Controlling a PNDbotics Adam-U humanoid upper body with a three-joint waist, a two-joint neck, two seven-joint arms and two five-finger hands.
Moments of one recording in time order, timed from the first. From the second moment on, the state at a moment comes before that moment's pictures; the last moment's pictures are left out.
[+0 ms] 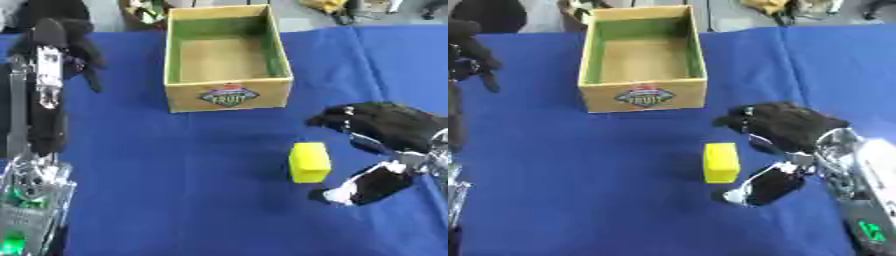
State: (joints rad) left arm -0.49 0.17 -0.04 -1.98 -0.20 -0.06 0.21; right arm -0.55 -0.44 0.20 -1.98 1.10 -0.11 0.87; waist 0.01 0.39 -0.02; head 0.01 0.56
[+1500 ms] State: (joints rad) left arm -0.50 0.17 -0.05 -1.98 -0.20 -0.05 0.19; right arm -0.66 -0.68 0.22 -1.87 0.77 -0.03 0.91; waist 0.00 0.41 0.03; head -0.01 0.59
